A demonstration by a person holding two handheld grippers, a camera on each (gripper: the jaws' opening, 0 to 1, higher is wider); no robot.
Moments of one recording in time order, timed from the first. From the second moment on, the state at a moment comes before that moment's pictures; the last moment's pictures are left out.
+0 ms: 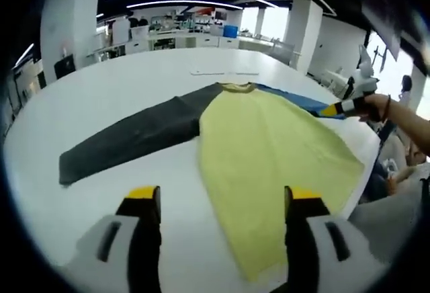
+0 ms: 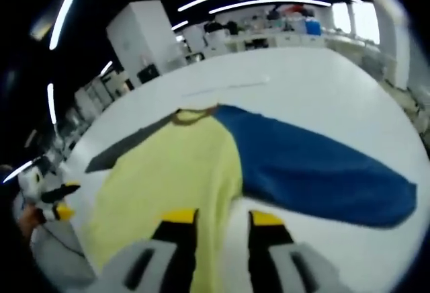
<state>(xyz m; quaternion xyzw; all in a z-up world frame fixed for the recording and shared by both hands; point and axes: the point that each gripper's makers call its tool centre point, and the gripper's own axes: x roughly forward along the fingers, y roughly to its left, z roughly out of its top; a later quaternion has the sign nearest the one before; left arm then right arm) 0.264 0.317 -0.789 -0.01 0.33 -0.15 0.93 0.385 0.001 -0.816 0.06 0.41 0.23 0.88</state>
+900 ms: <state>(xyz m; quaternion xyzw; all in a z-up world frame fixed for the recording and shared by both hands) 0.351 0.330 -0.819 -0.10 0.32 -0.07 0.94 0.411 -0.005 -0.837 0.05 0.41 0.16 0.90</state>
